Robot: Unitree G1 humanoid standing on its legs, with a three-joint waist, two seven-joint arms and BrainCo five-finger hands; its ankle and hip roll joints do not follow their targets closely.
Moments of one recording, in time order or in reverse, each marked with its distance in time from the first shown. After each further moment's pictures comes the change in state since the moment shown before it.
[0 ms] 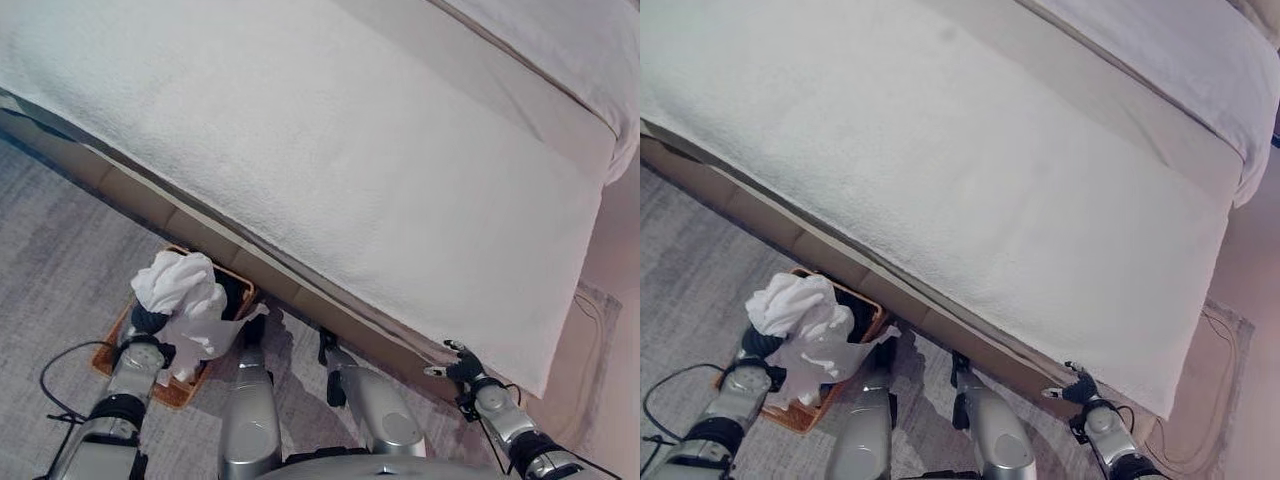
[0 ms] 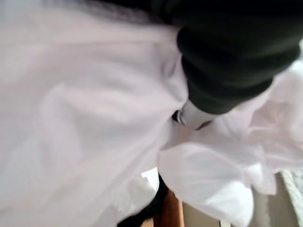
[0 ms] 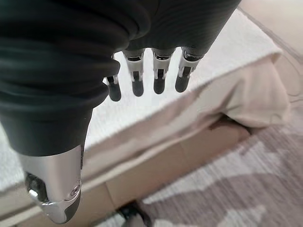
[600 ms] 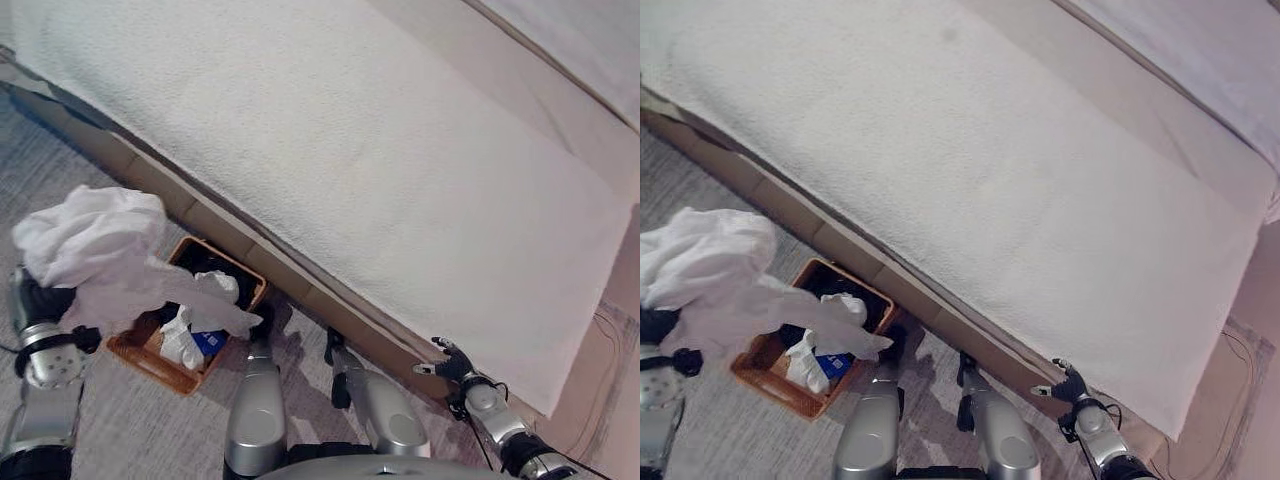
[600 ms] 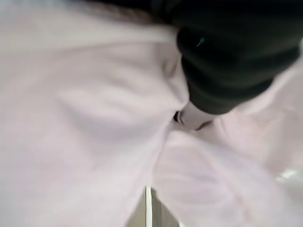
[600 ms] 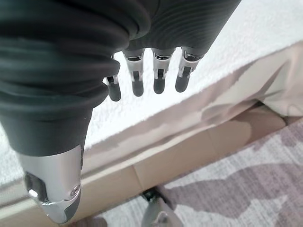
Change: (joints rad) left arm 0.462 0.039 0.440 -0.769 -0.008 -0.042 0.086; right arm 0.023 0.007 -0.032 -0.024 0.010 -0.010 0.026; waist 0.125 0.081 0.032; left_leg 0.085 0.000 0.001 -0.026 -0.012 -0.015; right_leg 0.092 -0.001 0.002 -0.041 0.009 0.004
